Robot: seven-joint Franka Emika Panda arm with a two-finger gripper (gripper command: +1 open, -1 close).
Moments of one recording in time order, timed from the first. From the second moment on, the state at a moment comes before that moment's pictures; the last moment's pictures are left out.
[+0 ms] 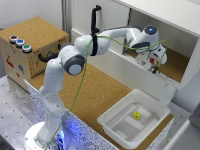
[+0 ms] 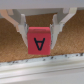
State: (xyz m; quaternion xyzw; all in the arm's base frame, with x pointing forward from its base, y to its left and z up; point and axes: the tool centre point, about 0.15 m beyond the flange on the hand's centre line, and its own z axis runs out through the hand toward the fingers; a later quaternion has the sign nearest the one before) arm 0.600 -0.282 0.496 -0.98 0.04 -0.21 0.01
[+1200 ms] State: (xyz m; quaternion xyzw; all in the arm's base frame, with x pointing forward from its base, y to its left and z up) arm 0.455 -0.325 0.432 -0.98 0.11 -0.13 -0.11
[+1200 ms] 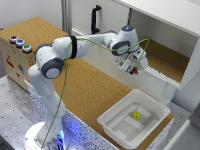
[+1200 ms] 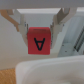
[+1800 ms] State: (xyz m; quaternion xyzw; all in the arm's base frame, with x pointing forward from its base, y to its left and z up) arm 0.413 -0.381 0.359 -0.98 -0.04 -0.16 -0.11
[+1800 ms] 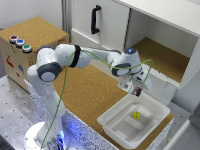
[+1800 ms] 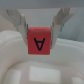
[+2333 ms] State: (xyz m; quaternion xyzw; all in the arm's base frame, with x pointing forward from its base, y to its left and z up) arm 0.408 -0.364 0.318 -0.97 -0.13 -0.17 -0.08
